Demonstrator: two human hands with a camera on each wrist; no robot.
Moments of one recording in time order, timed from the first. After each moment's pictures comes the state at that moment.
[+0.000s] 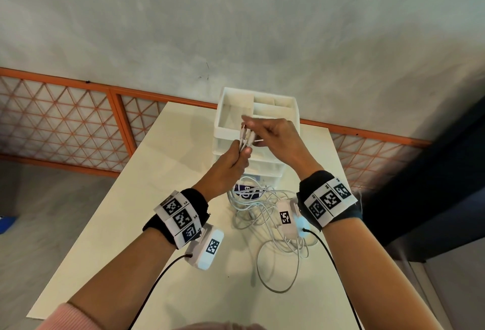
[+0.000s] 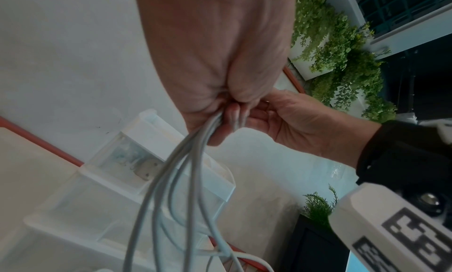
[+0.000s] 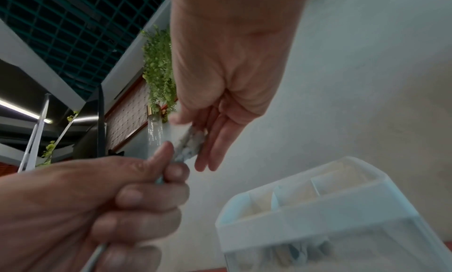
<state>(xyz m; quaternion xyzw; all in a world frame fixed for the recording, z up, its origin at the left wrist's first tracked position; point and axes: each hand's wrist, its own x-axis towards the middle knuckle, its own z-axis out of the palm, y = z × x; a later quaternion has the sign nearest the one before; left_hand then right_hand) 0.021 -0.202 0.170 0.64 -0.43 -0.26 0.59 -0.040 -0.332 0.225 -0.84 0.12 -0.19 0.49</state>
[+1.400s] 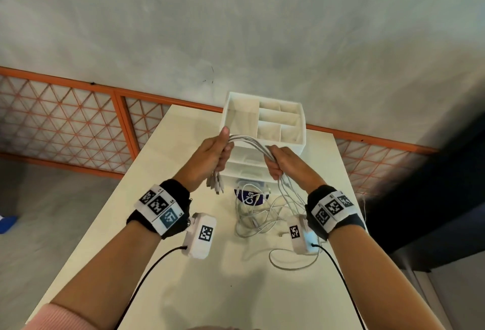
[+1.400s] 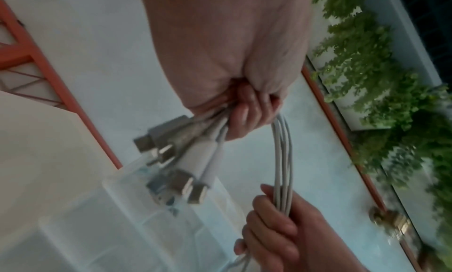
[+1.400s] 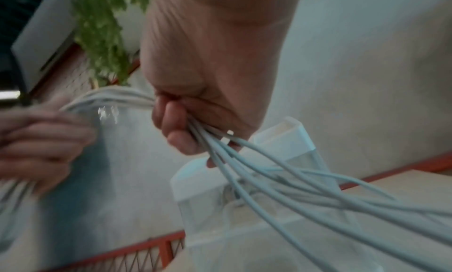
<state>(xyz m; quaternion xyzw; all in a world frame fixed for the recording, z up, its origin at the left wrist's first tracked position) 0.064 -0.183 0.187 0.61 -0.34 -0.29 0.66 -0.042 -0.347 0.195 -0.81 0.20 -0.05 0.54</state>
